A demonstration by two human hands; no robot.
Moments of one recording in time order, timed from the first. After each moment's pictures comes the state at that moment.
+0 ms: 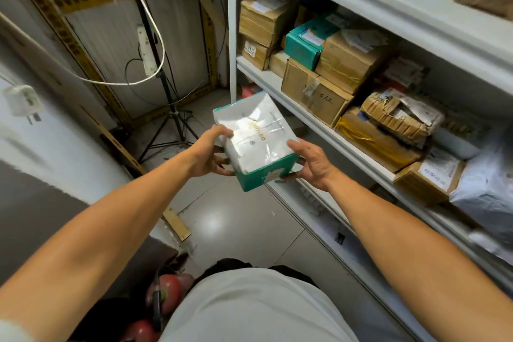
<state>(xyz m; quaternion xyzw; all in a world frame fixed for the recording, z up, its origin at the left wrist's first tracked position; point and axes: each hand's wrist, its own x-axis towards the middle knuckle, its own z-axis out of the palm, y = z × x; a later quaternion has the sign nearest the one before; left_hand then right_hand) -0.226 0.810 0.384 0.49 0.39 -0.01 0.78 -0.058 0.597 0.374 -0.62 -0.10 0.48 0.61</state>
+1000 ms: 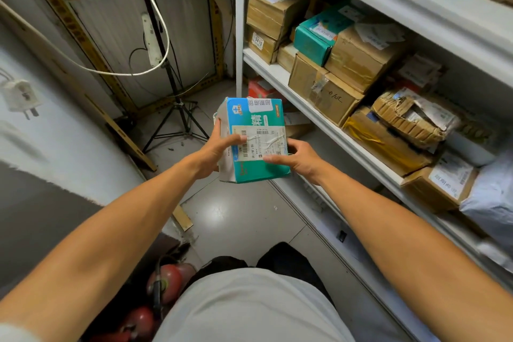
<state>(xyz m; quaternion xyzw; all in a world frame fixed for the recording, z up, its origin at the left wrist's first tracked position) -0.225 0.797 0.382 0.57 0.34 0.01 0.74 -0.056 0.629 0.374 -0.68 -0.22 0.51 0.48</state>
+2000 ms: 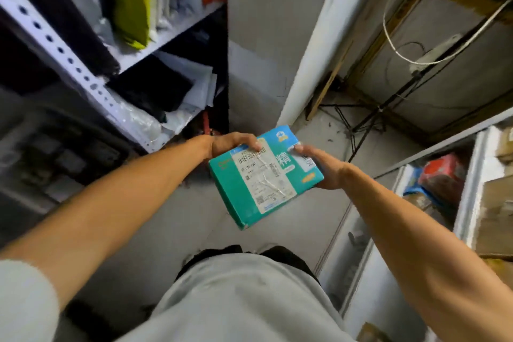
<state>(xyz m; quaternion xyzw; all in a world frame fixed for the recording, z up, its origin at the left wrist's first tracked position) -0.441 0.498 0.374 0.24 0.43 0.19 0.85 -0.193 0.606 0.367 -0.43 -0.46 0.77 -0.11</state>
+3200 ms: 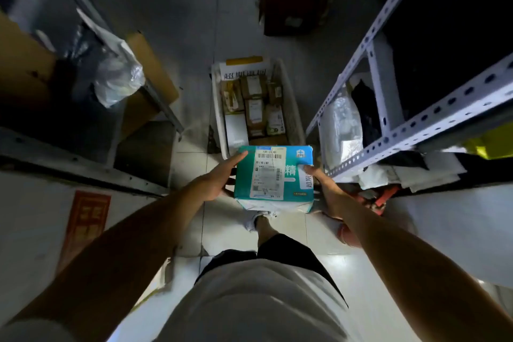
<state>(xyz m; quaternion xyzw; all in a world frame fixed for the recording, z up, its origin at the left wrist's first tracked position) -0.713 0.114 0.272 -0.20 0.63 0.60 0.46 -0.657 0.384 0.263 -0.36 -0.58 0.64 -0.34</state>
